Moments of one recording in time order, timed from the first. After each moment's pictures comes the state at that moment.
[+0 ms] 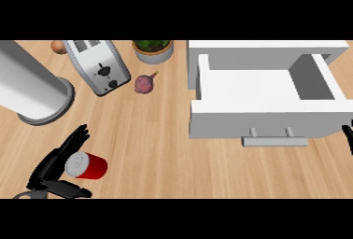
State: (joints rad) left arm -0.12 0.29 0.20 -0.83 -0.17 -0.49 -0.64; right arm 0.24 -0.05 -0.27 -2.12 -0.09 0.22 0.10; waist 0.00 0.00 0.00
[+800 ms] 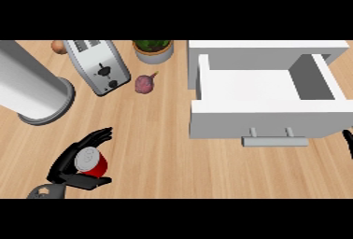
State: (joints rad) left arm -0.14 0.23 0.12 -0.89 -0.16 -0.50 -0.60; right arm 0.28 -0.02 -0.25 -2.17 -0.09 0.23 0.11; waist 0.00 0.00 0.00
